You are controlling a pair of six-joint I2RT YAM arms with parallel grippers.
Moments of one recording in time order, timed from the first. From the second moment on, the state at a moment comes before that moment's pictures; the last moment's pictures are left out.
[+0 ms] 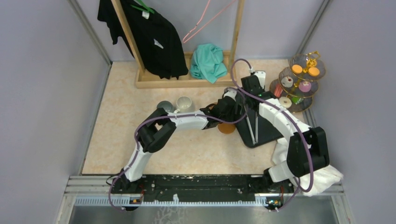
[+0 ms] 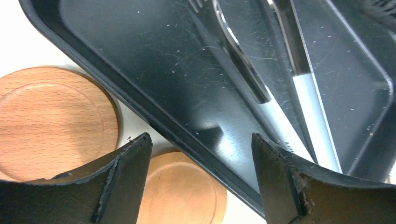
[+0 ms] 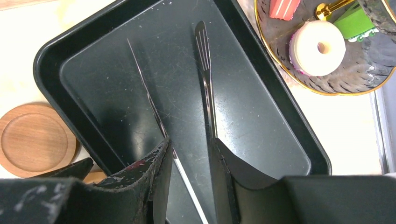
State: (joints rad) left arm -1.00 2.18 1.51 0.08 -0.21 -0.52; right arm 0.34 1.45 1.07 -0.48 0.51 0.34
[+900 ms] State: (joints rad) left arm -0.92 2.22 1.57 0.00 -0.18 -0.46; right arm 0.32 1.38 1.03 -0.43 0.46 0.34
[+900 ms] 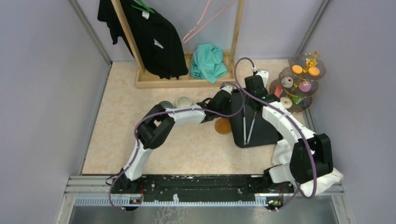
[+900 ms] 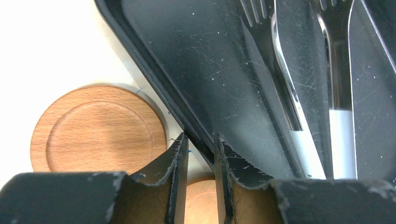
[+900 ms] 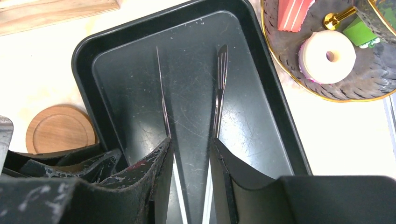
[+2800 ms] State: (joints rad) left arm -0.82 2.14 1.44 0.03 -0.17 -0.28; right arm 0.20 1.49 0.77 -0.44 0.36 0.53
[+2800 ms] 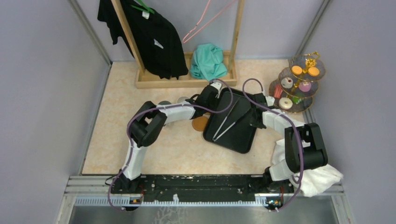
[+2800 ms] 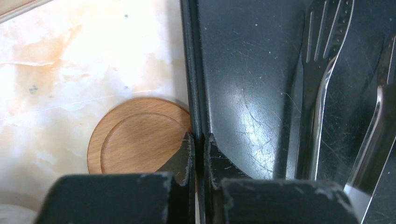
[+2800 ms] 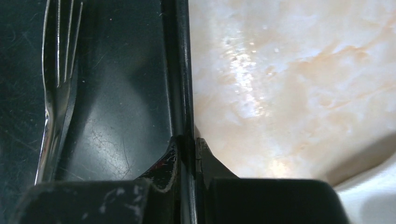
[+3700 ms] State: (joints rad) left arm -0.83 1.98 1.33 0.01 -0.18 -0.31; right arm 0.20 1.22 0.71 -0.52 0.27 0.57
